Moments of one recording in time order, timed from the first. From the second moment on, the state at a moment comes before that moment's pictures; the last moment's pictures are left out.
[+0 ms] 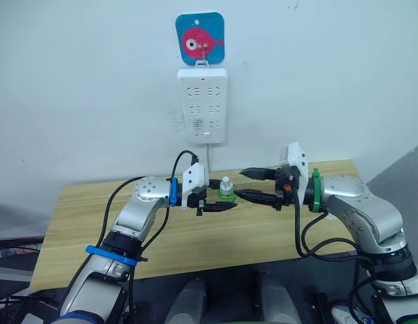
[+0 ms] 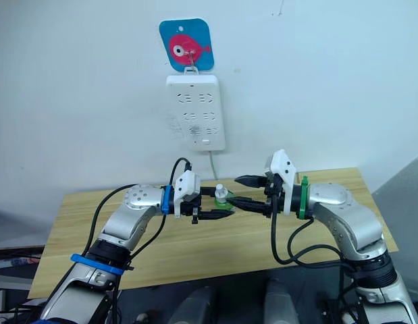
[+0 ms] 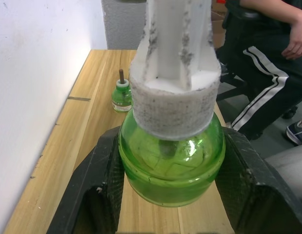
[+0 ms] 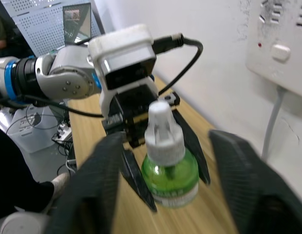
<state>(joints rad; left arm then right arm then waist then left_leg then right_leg) -0.51 0.44 -0.24 0.21 -0.26 0.05 -1.21 -0.42 -0.52 0.11 -0.39 0.55 0.69 0.88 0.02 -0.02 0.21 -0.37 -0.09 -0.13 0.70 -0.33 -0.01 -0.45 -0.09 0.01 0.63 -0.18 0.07</state>
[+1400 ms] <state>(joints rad) -0.39 0.47 -0.19 0.07 -0.27 0.15 -1.11 -0.28 -0.35 -0.01 -0.21 0.27 0.36 0.29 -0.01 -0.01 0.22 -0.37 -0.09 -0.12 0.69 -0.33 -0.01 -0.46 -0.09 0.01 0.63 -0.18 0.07</state>
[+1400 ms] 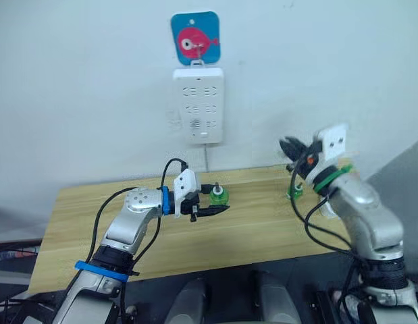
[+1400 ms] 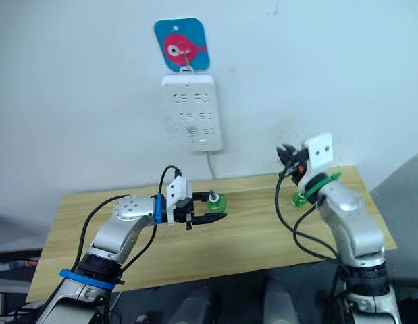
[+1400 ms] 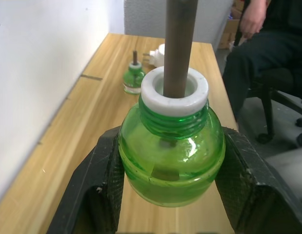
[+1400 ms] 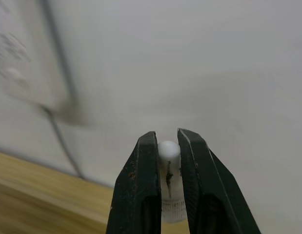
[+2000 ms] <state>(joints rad) -0.30 0.59 -0.14 -0.15 -0.32 0.35 -1.09 -0.32 -0.20 0.00 0.49 0.08 -0.22 0.23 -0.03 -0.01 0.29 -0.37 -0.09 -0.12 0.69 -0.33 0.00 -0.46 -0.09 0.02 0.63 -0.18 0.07</state>
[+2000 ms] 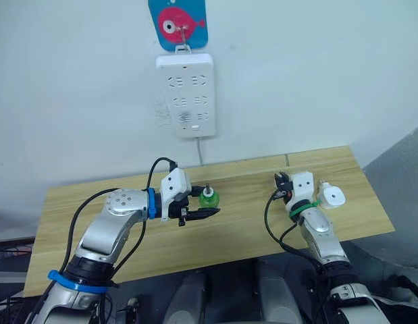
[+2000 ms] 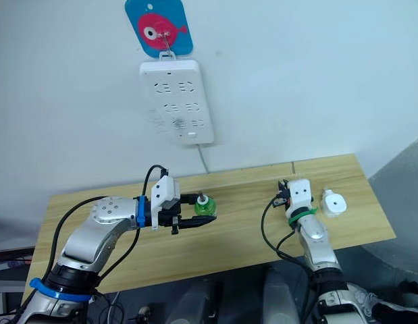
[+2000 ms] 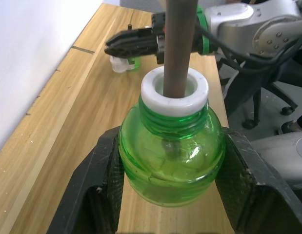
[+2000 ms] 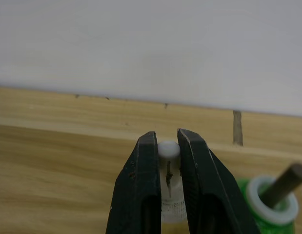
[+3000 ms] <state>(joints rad) -0.28 0.59 -0.14 -0.17 -0.33 0.34 -1.08 -0.36 -0.19 0.01 0.51 0.08 -0.26 0.34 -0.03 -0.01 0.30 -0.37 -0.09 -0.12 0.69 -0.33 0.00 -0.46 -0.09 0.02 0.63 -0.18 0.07</state>
